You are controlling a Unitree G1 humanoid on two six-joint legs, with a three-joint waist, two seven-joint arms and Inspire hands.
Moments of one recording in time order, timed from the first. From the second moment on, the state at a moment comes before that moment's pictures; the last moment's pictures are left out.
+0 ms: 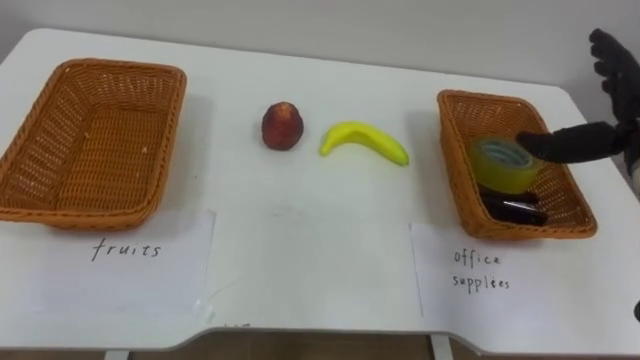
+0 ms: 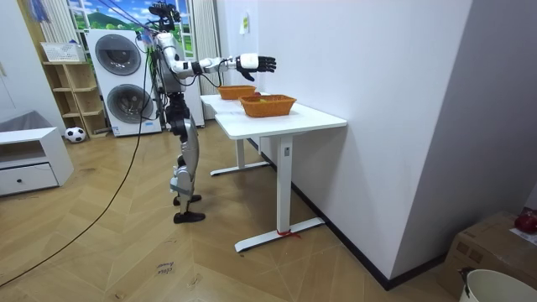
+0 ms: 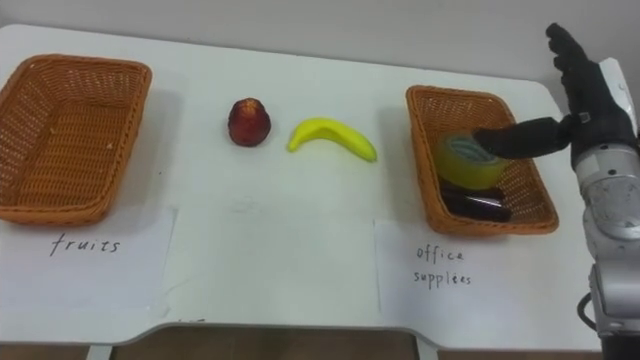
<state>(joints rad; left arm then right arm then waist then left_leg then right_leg) 0.25 0.22 0.22 0.98 0.13 0.07 0.22 -0.17 -0.57 -0.20 0.11 -0.05 0.12 0.05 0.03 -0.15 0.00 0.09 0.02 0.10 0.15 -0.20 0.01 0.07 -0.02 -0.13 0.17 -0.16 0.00</state>
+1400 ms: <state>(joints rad) 0.21 0.27 0.09 1.04 0.14 0.13 0.22 -0.35 -0.57 0.14 0.23 -0.05 0.12 0.01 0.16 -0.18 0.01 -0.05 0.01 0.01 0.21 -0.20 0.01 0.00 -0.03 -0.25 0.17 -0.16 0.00</state>
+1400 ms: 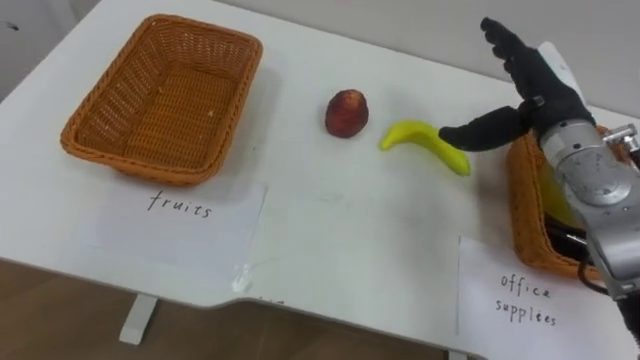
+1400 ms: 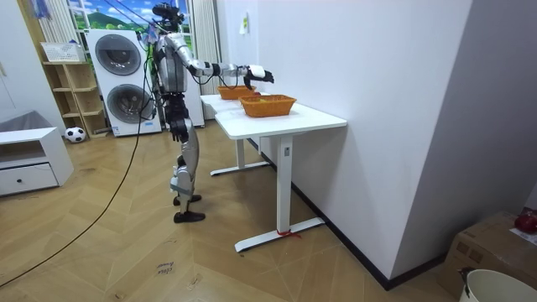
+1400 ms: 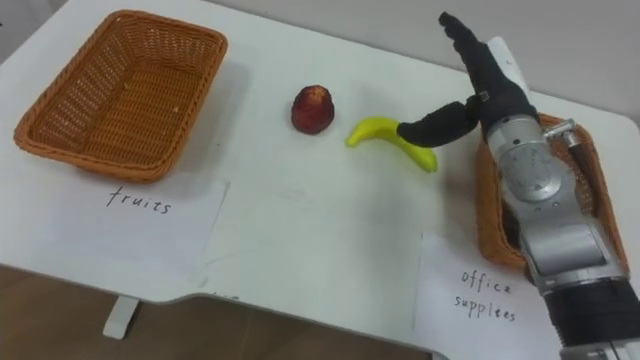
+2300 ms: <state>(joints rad) 0.18 0.30 0.09 1.02 0.11 0.12 0.21 -0.52 -0.57 0.26 0.48 -0.17 0.12 0.01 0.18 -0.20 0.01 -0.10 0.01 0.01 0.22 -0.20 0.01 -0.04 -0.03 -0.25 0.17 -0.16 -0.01</state>
